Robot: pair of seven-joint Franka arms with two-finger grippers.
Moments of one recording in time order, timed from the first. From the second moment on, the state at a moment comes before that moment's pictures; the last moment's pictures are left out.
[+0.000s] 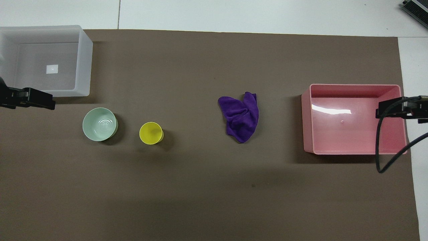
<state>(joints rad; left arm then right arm) -0.02 -0.01 -0.04 -1.60 -0.02 1.61 0.03 0.05 -0.08 -0.05 -1.60 -0.05 1.55 0.14</state>
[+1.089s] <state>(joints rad) -0.01 -0.02 -0.04 -2.04 -0.02 2.13 0.02 0.07 -0.09 -0.04 -1.68 -0.04 1.66 0.14</state>
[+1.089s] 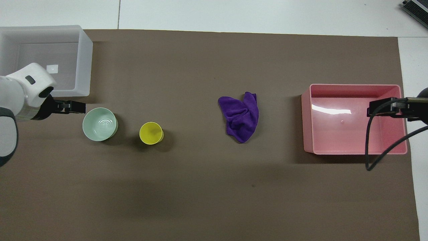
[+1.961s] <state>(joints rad) 0.02 0.13 -0.04 -2.26 -0.02 2.54 0.02 0.30 0.18 -0.03 -1.86 0.07 2.23 0.20</state>
